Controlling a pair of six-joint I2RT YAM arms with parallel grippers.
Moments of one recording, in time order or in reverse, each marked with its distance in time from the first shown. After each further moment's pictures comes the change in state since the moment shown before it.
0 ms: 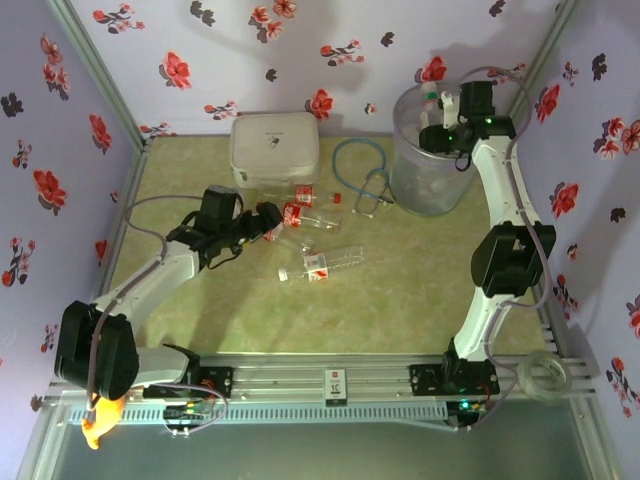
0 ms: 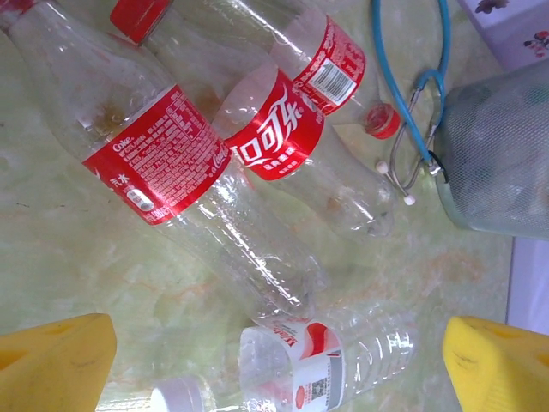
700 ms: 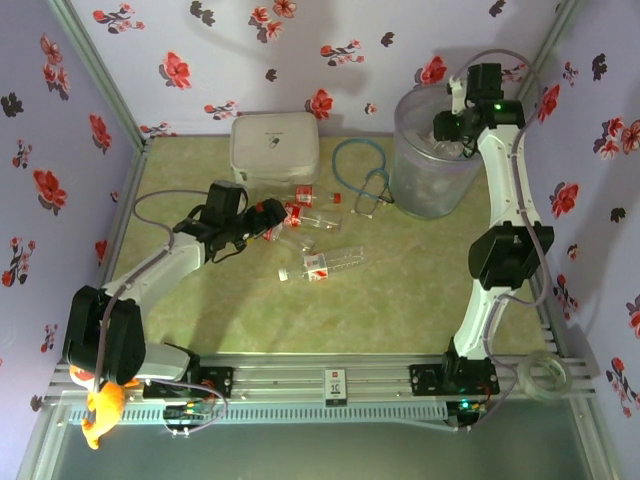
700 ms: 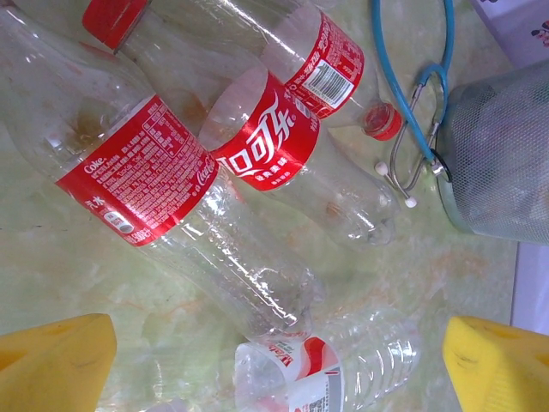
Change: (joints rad) left arm 0.000 0.077 0.047 0.015 0.018 0.019; right arm -0.010 0.082 0.242 -0.145 0.094 -0.025
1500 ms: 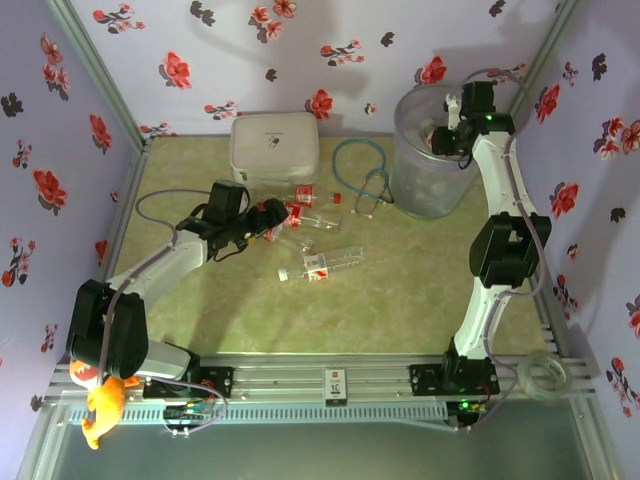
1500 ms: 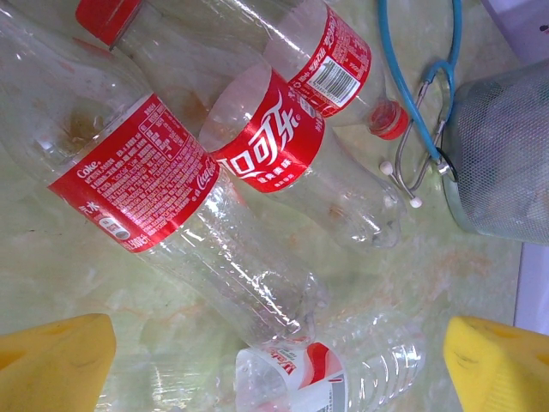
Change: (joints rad) left arm 0.001 0.029 0.006 0.010 0.008 0.000; right arm -0.018 0.008 -0.187 0.117 -0.024 0.021
